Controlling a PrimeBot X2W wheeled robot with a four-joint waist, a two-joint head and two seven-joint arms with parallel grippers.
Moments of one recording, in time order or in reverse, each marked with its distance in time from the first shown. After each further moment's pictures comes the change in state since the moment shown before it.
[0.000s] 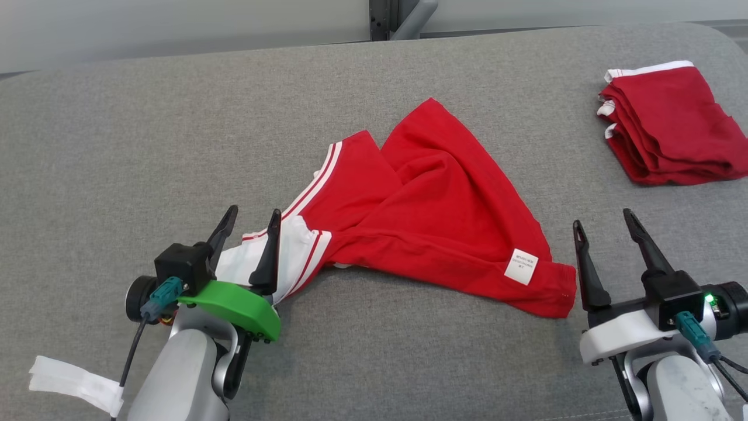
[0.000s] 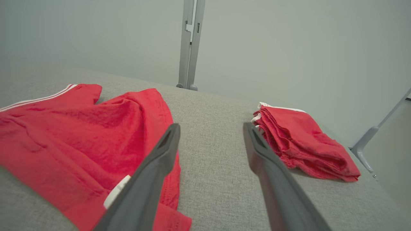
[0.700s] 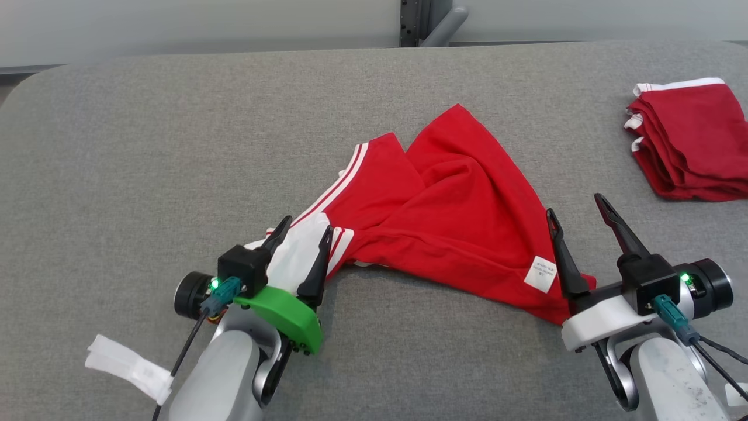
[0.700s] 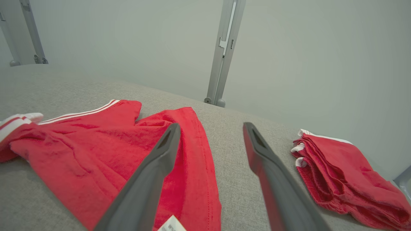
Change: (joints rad) left arm -0.015 -0.045 -0.125 0.038 0.034 0.000 0.010; right arm -0.071 -0.033 0.110 0.042 0.025 0.000 0.000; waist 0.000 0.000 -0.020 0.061
